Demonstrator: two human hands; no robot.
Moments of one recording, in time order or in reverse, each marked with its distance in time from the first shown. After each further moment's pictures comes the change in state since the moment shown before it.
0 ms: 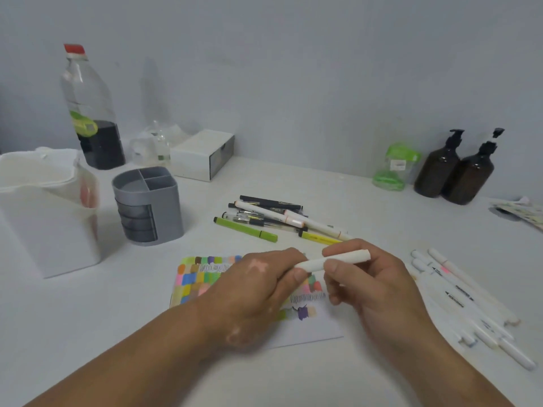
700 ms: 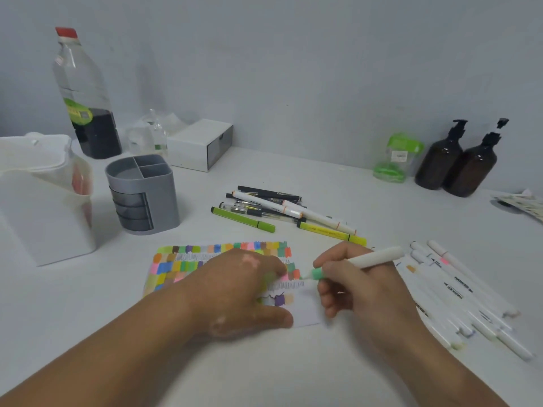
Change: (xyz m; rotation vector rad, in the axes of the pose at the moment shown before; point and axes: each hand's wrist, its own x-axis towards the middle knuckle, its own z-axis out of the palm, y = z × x) left_hand -0.006 -0.014 -0.006 0.322 -0.237 -0.236; right_hand -0.006 0.008 0.002 -0.143 -0.029 0.098
